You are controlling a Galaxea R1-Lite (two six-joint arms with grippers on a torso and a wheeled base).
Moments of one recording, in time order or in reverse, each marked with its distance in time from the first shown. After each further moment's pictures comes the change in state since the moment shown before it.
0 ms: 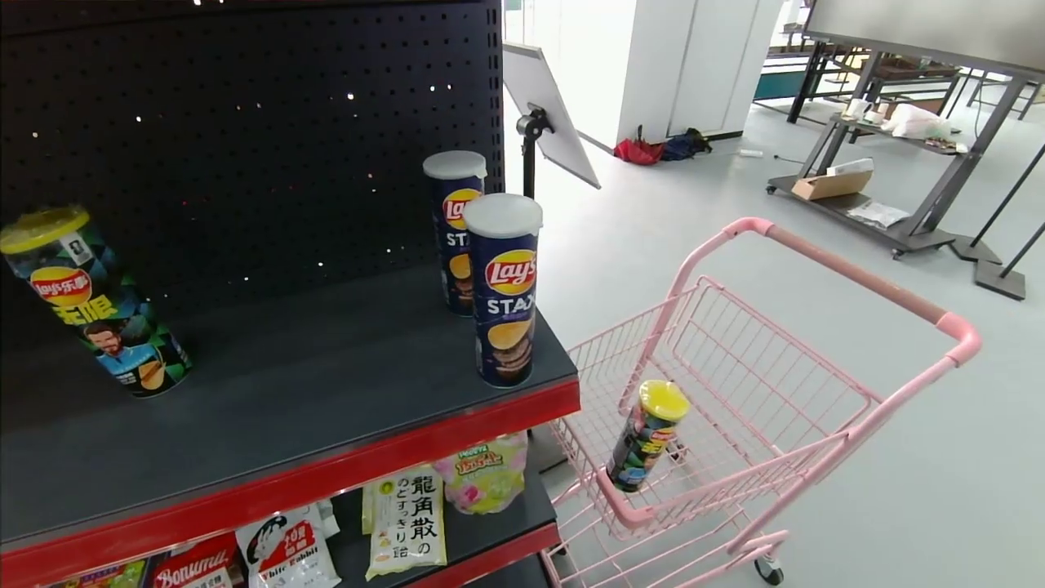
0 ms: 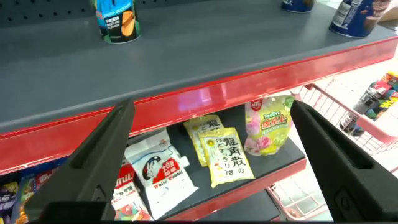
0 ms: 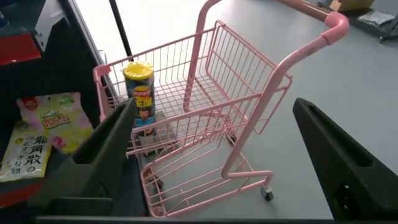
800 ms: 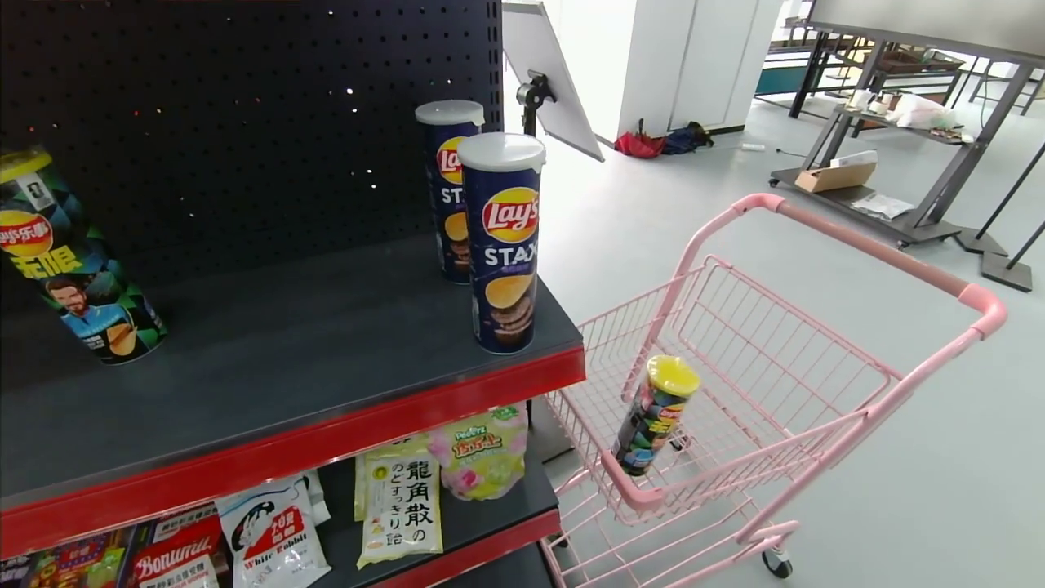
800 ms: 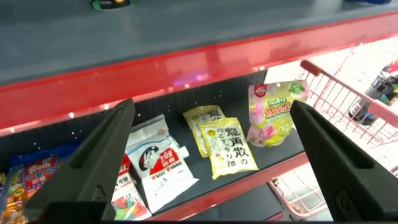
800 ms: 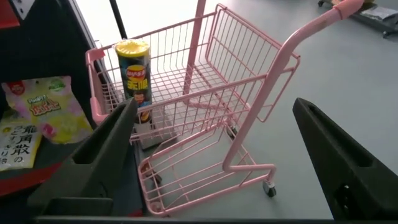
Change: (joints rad) left arm -0.001 0.000 0.000 0.000 0.000 0.000; right arm 0.000 0.000 0.000 0.000 0.000 0.001
